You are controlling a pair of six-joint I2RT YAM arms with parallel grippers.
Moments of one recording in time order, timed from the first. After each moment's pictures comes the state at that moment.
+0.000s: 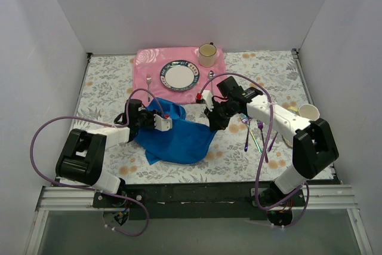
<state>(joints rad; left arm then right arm) -0.26 1.49 0.54 0.26 0.35 1.37 0.63 1.57 1.19 -0.73 -0.54 -0.43</state>
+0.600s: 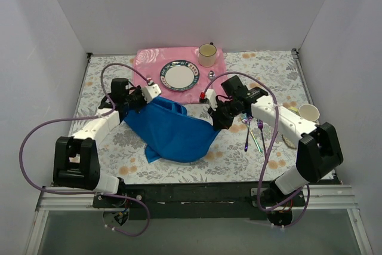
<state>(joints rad) -0.14 1.43 0.86 -0.08 0.45 0.90 0.61 1.54 1.18 -0.75 -0.52 -0.45</state>
